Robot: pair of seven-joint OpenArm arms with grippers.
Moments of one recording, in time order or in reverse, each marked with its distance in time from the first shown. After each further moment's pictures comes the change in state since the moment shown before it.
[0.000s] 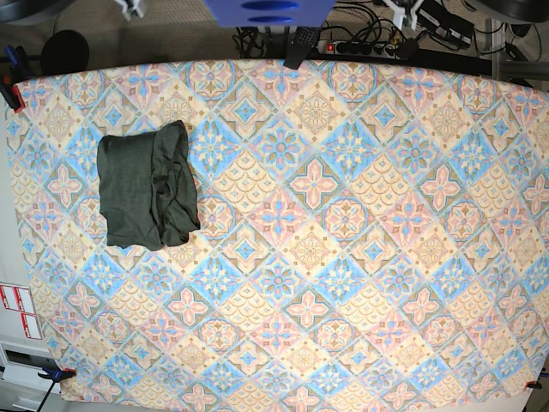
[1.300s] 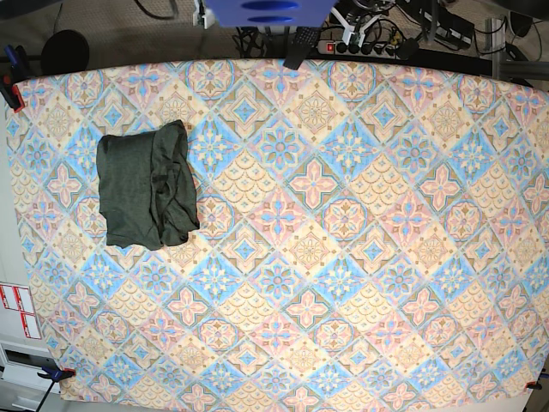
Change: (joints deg) left arm -27.7 5.9 23.8 -45.4 -0.1 0.2 -25.5; right arm 22.3 -17.1 2.7 -44.1 0.1 -8.1 31.4
